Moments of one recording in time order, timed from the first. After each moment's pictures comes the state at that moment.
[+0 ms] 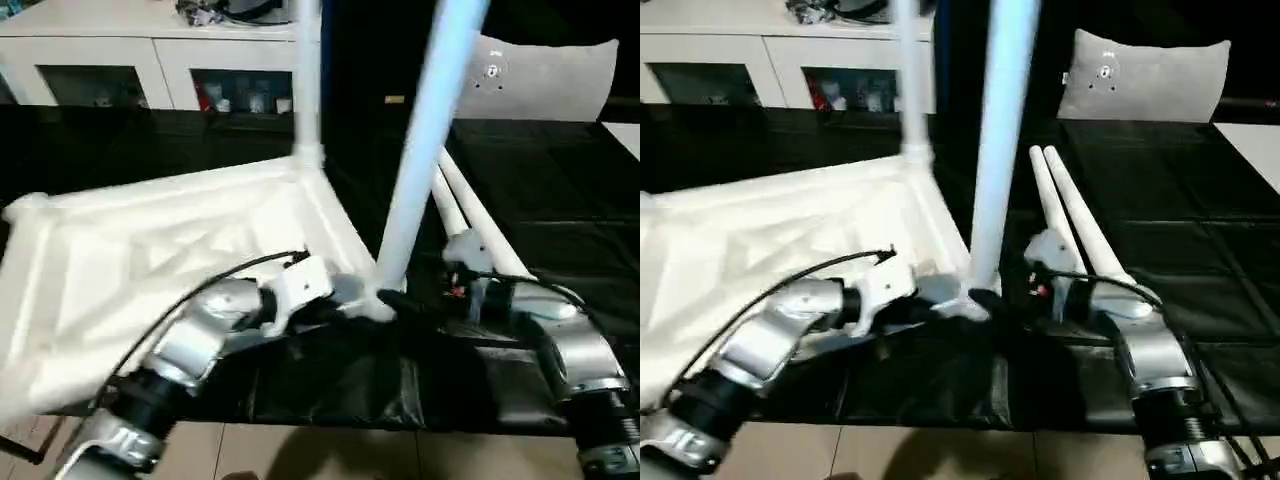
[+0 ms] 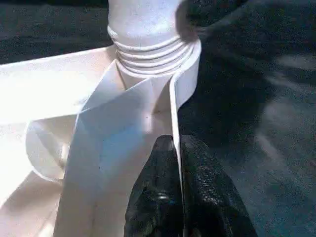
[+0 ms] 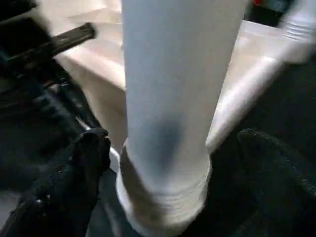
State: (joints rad) left arm -0.44 0.34 -0.40 0.22 0.07 0.26 -1.02; right arm -0.34 -0.44 0.09 0.32 0.19 0.10 1.09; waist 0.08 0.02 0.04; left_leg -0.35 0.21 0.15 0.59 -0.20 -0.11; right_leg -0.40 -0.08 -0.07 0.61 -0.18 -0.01
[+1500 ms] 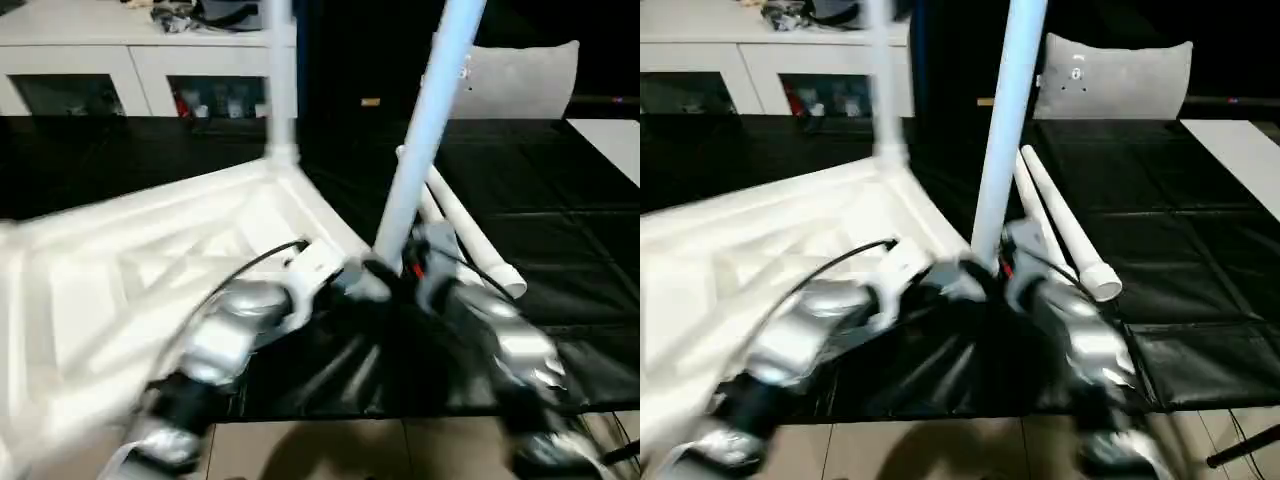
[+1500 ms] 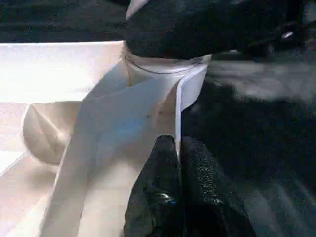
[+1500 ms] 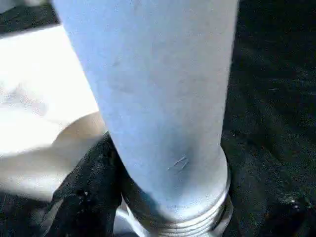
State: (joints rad) left arm -0.46 0.07 -0.28 0.25 0.10 0.57 -0.62; right arm -0.43 -0.06 -0.05 0.36 0.14 0.42 0.42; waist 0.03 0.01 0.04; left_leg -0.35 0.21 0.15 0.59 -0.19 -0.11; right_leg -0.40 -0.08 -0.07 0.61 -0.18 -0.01
